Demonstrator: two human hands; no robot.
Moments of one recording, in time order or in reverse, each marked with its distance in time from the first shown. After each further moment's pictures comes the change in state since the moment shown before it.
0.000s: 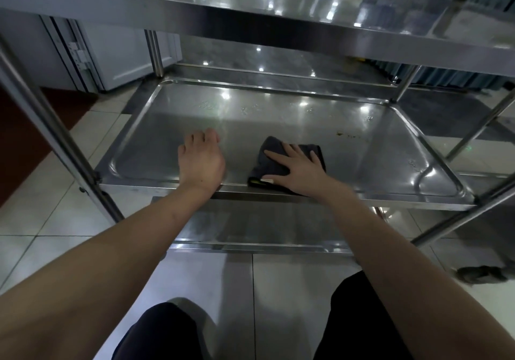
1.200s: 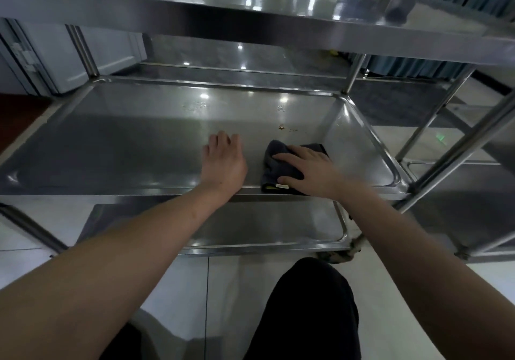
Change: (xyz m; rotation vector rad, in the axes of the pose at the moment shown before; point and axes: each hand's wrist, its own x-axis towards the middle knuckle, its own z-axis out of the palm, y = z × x) left_hand -0.019 0.195 0.053 0.068 -0.132 0.208; right_hand -0.068 0.181 -0.040 -0.099 0.077 -0.074
